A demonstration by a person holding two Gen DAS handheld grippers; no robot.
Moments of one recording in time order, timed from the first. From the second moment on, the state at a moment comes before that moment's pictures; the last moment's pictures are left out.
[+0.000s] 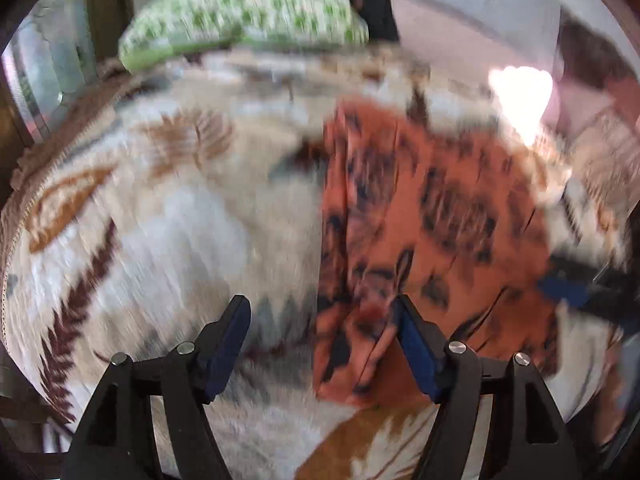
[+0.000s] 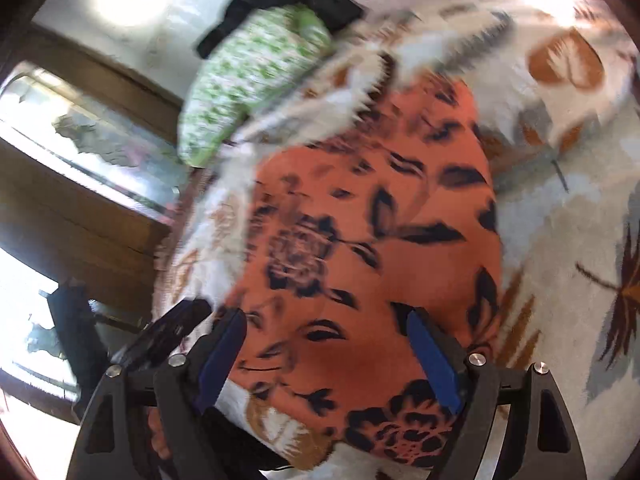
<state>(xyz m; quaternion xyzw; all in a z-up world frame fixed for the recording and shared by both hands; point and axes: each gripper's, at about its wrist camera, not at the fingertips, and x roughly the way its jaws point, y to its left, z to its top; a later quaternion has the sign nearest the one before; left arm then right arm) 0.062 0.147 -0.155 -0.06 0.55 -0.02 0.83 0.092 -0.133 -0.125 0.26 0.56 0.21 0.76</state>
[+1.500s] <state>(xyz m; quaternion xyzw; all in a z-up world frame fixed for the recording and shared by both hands) 0.214 -0.013 -0.176 -0.15 0.57 -0.19 0.78 0.210 -0.327 -0.167 0.27 0.56 0.14 0.77</state>
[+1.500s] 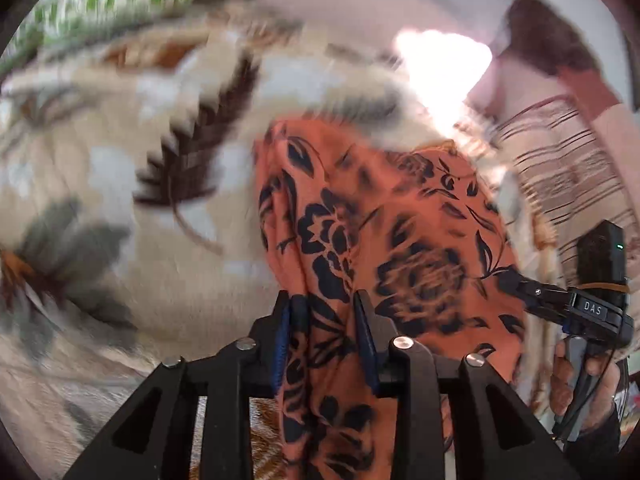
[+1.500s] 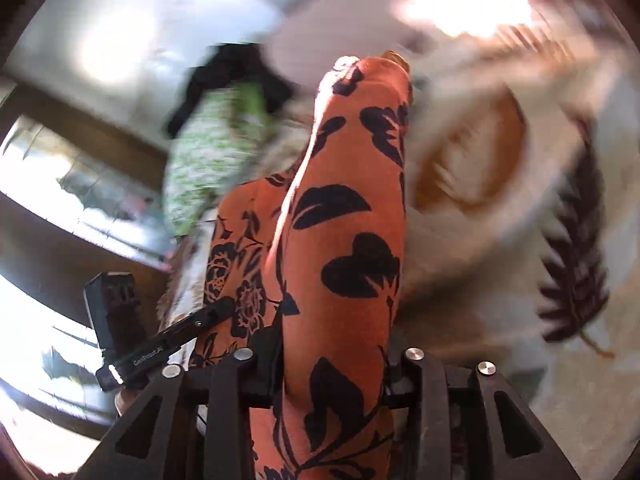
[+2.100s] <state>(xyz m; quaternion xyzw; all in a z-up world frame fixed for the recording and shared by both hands) 0.148 -0.017 -0.148 -0.02 0.53 -0.16 0.83 0.208 -0.299 -0.148 0.35 0.49 0.16 0.78</state>
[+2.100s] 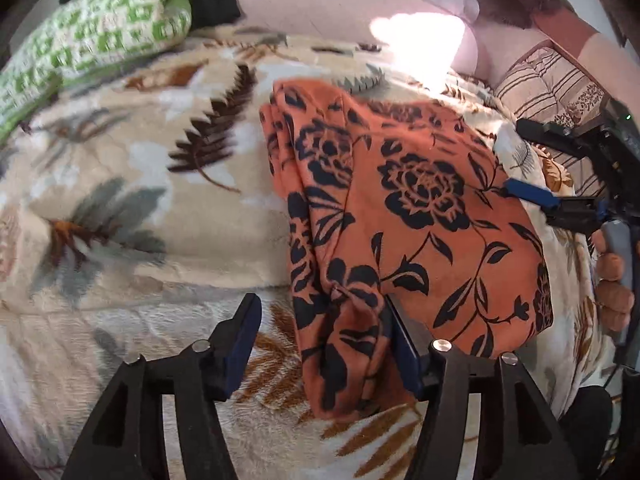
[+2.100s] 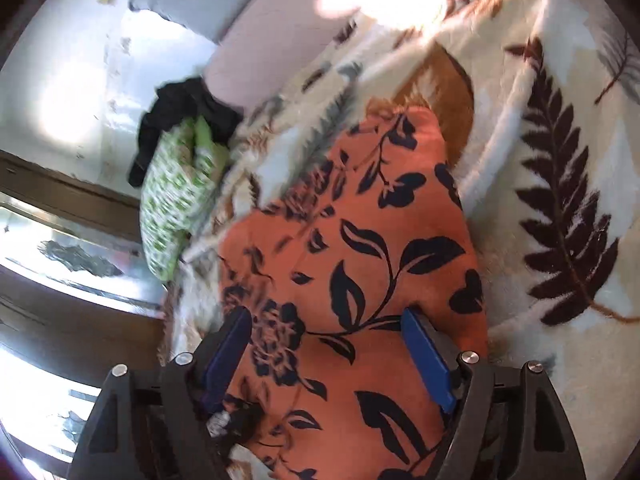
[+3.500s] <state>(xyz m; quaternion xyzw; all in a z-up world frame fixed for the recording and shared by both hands) 0.005 -0.016 -0.015 0.01 0.43 -0.05 0.90 -0.030 -0.230 -0.016 -0.02 0.43 -0.03 0.90</state>
